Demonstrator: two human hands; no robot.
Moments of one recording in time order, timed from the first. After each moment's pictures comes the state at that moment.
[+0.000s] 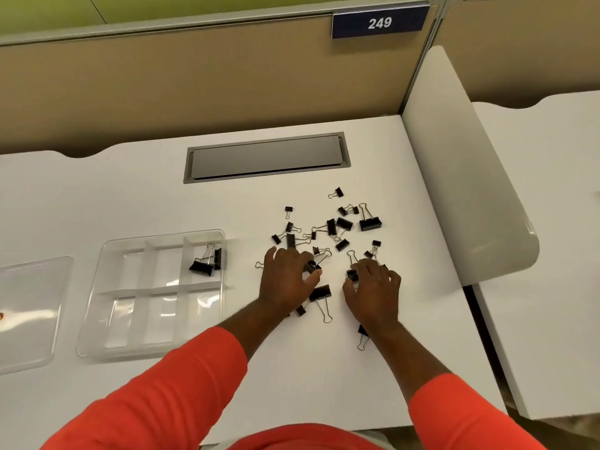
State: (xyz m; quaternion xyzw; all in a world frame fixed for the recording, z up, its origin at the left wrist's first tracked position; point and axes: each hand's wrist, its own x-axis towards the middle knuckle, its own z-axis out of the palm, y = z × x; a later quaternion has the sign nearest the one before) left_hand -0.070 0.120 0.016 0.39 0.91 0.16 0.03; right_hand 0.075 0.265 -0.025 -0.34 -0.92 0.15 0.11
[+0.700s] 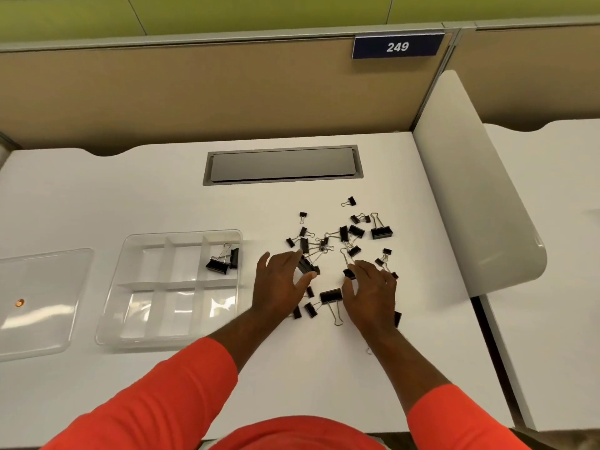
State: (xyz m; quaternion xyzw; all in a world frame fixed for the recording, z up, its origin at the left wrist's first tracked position) left_hand -0.075 0.072 0.025 0.35 0.91 0.23 -0.01; right_hand 0.061 0.234 -0.004 -0.30 -0.91 0.18 0.19
